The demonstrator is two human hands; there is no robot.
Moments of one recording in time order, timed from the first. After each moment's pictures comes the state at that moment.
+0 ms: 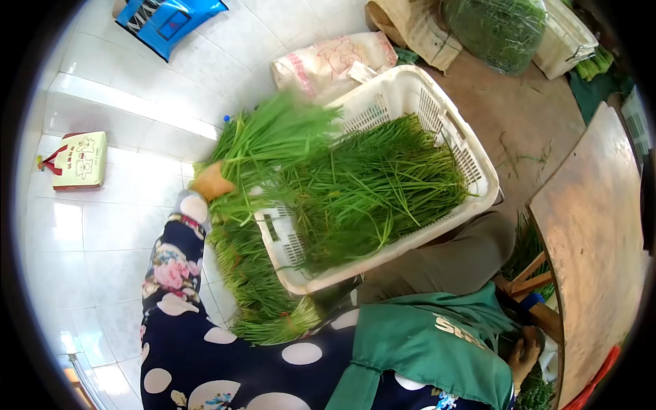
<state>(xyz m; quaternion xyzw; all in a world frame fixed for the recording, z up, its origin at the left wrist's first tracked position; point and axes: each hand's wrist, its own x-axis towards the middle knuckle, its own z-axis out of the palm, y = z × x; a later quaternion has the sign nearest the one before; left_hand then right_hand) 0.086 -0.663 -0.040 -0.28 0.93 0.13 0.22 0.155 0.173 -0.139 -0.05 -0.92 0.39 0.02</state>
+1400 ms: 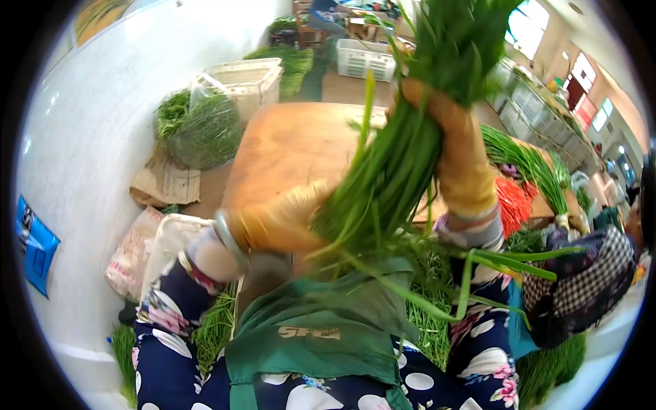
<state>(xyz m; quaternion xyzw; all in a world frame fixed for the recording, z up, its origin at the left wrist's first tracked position) -0.001 -0.057 0.137 0.63 0.67 0.34 0.18 0.105 0.149 0.211 0.06 -0.69 0.65 0.30</state>
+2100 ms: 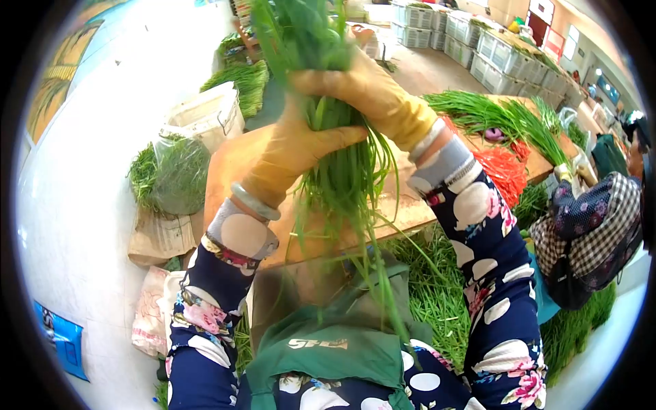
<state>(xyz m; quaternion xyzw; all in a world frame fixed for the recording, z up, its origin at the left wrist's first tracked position) -0.058 0.105 0.169 0.49 0.53 0.65 0.25 0.026 0.225 0.226 0.16 -0.77 0.56 0.27</state>
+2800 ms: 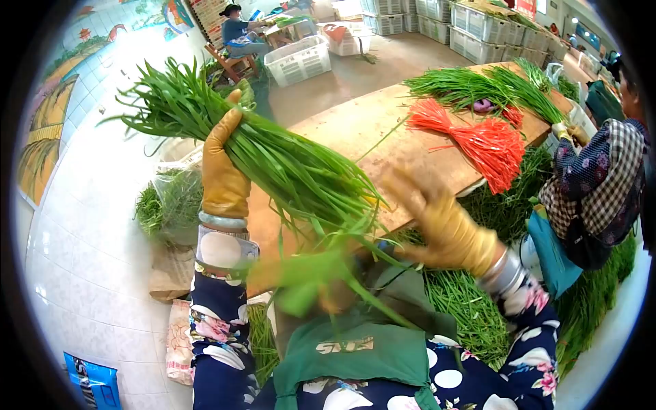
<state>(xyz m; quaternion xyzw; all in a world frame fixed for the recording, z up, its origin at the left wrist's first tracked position) -0.110 0.082 0.179 0.36 0.36 0.82 0.28 0.195 0.209 0.107 -0.01 -0.96 0.09 0.25</state>
